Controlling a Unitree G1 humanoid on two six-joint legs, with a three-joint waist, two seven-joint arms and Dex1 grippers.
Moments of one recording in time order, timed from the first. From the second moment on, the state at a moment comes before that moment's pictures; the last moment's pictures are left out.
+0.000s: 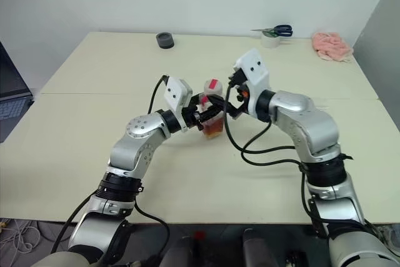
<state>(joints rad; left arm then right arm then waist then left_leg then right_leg) -0.65 0.30 -0.09 0.13 -0.27 0.28 -0.69 -0.80 -0.43 0.09 -0.19 0.41 0.87 0.53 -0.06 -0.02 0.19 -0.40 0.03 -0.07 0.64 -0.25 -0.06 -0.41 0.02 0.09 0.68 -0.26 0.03</state>
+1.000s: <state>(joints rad) -0.63 0.30 -0.07 0.13 -0.27 0.27 -0.68 -0.88 -0.13 0.10 -0.16 0.37 0.94 0.30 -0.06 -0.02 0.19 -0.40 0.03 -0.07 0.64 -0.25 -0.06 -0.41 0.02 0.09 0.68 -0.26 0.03</state>
